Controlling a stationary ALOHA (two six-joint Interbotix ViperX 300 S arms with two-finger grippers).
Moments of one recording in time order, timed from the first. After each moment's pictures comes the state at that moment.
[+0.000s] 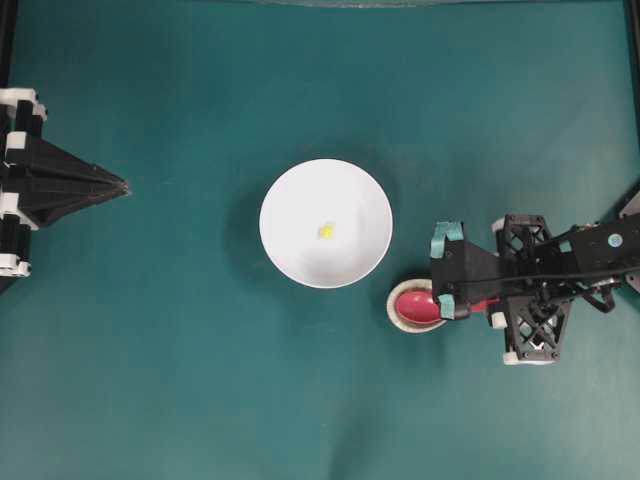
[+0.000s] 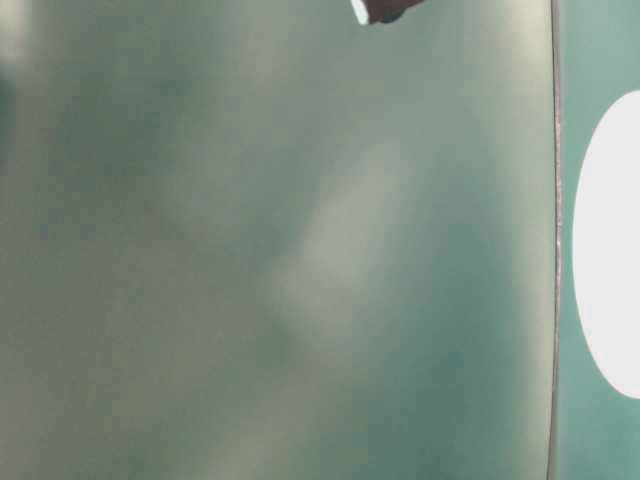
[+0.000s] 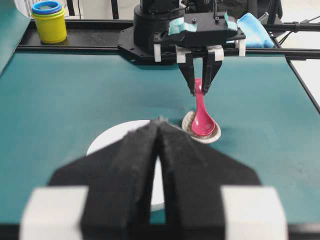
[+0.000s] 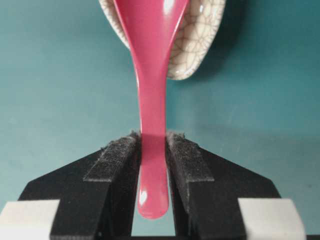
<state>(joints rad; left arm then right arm) 0.00 -0.96 1.18 0.01 -0.22 -0.01 0.22 -0.16 0.80 0.07 0.69 0.22</state>
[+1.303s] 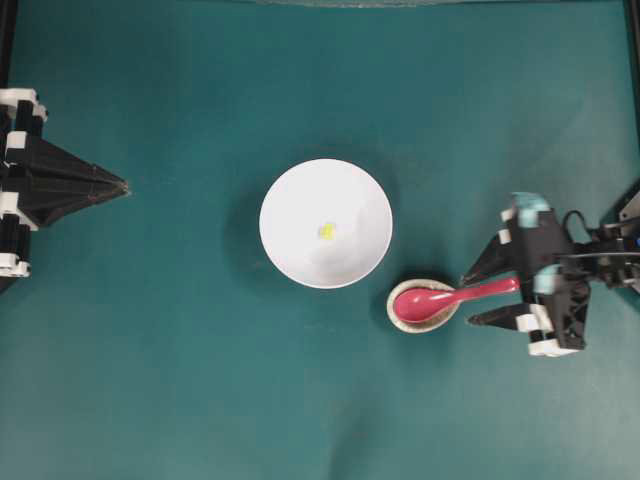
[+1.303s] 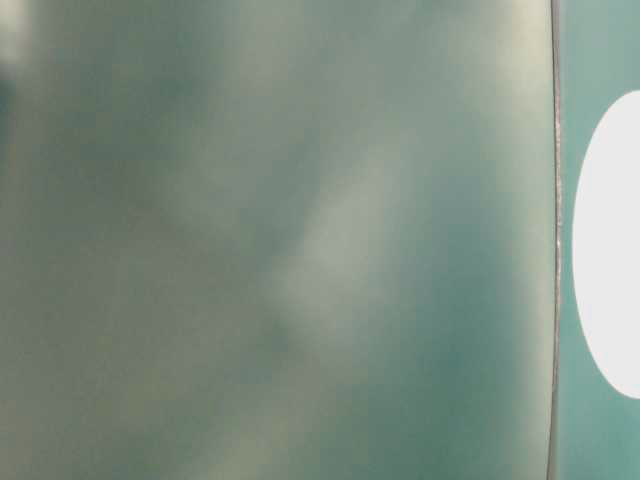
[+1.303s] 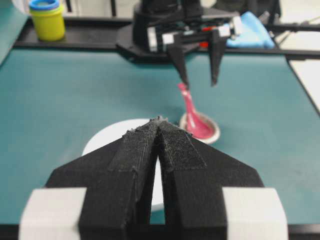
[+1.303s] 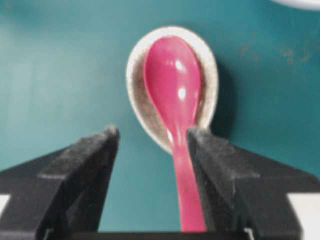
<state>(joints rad) 0.00 -0.96 1.18 0.01 -0.22 -0.02 0.22 -0.41 1.12 0.01 -0.04 0.22</state>
